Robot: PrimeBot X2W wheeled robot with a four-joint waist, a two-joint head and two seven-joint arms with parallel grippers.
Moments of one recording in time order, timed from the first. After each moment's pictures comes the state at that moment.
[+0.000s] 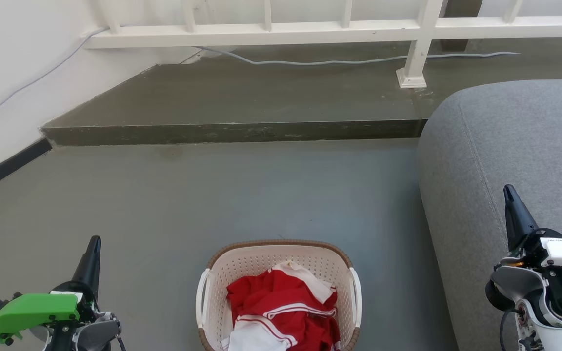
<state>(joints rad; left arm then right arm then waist) -0.06 0.04 0.07 0.28 -1.61 -0.12 0.10 -0.09 -0.07 -0.09 0.28 1.65 0.12 0.07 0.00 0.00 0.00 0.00</state>
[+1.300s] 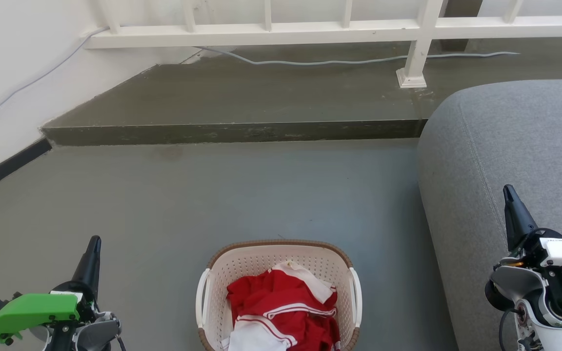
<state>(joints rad) -0.06 0.04 0.07 0.28 -1.61 -0.12 0.10 -0.09 -0.07 -0.09 0.28 1.65 0.12 0.07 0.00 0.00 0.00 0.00</state>
